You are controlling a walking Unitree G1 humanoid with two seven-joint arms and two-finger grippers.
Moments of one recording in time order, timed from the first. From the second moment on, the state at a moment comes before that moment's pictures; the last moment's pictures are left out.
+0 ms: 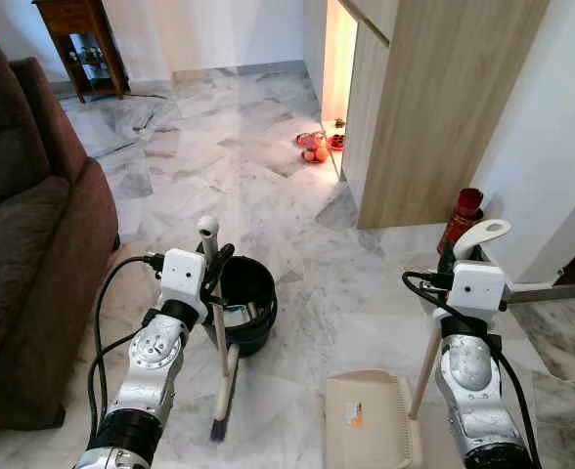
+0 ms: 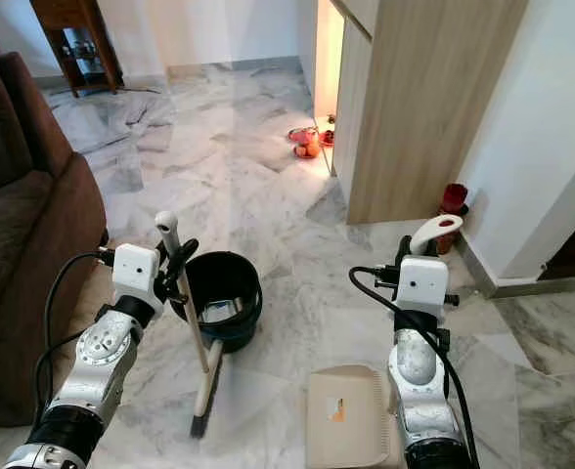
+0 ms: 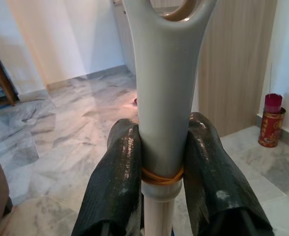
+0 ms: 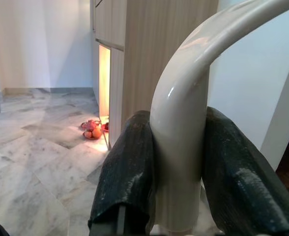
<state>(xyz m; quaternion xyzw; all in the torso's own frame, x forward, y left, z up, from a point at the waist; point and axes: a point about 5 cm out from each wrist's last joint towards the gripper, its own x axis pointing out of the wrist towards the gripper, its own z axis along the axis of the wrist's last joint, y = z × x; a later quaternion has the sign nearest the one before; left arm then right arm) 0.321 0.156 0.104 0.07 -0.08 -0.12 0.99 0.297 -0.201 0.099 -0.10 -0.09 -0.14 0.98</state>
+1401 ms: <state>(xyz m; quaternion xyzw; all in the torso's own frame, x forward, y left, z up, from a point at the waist) 0.320 0.159 0.102 0.06 -0.08 -0.11 0.99 0.297 -0.200 0.099 -0.11 -0.09 -0.13 0.98</state>
